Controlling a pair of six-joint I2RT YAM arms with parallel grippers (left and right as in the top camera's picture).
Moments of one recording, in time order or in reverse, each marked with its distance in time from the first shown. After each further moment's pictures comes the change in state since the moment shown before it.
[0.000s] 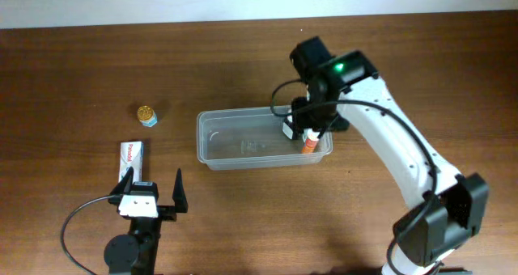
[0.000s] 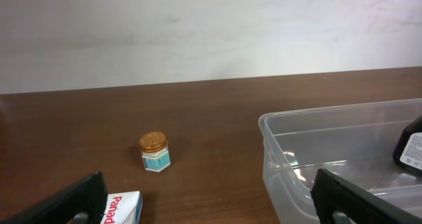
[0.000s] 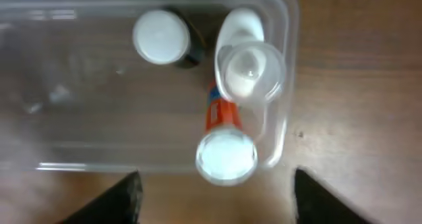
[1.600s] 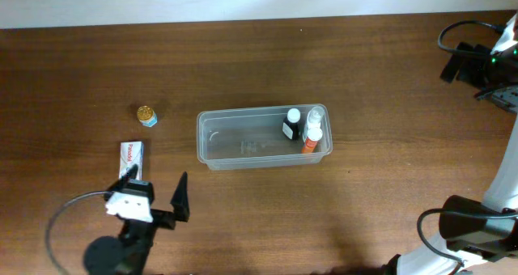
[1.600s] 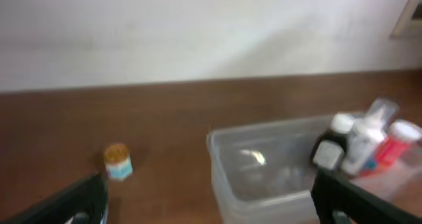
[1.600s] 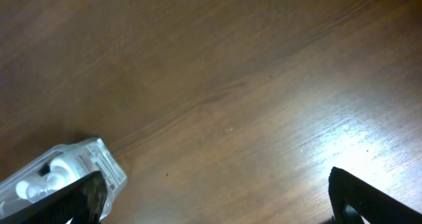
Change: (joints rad) left arm 0.000 0.146 0.397 -0.338 0.151 -0.066; right arm -0.761 -0.005 0.514 -0.311 0.001 -0.190
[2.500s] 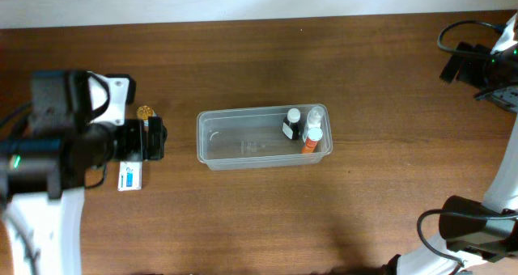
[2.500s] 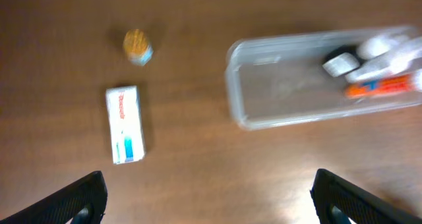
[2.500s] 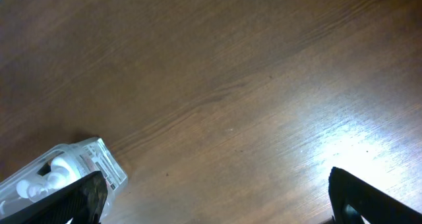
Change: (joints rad) left arm 0.001 1.153 1.258 -1.017 -0.100 0.079; right arm 0.000 -0.002 0.001 0.000 0.000 -0.001
